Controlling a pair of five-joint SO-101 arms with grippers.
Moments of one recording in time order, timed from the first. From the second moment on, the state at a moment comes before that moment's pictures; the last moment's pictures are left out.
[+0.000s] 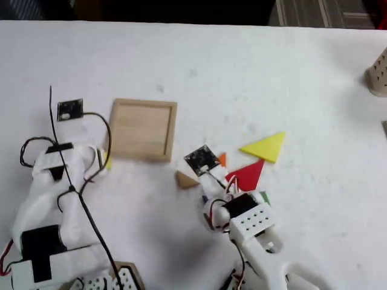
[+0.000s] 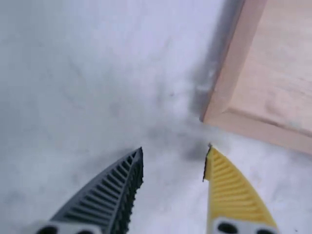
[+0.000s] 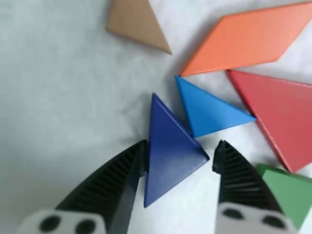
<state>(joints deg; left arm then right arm) -20.5 -8.7 51.1 43.4 2.4 -31.6 -42.6 74.1 52.2 7.4</state>
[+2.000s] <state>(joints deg) -19.5 -17.6 58.9 37.2 0.1 -25.8 -25.4 65.8 56.2 3.1</state>
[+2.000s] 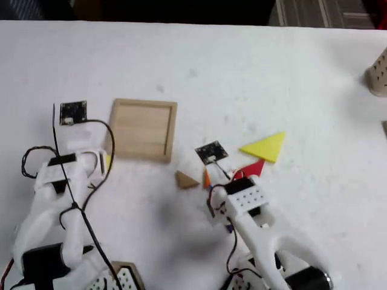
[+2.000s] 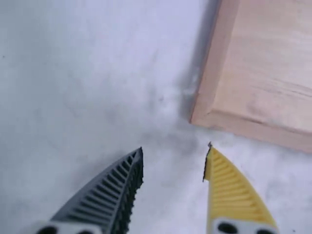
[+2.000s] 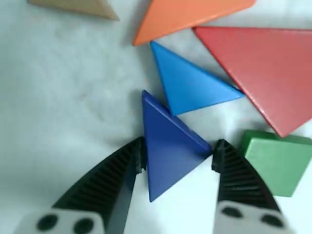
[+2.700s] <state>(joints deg) -19.4 -17.6 58.9 37.2 0.1 -23.1 -25.3 65.6 57.1 10.2</state>
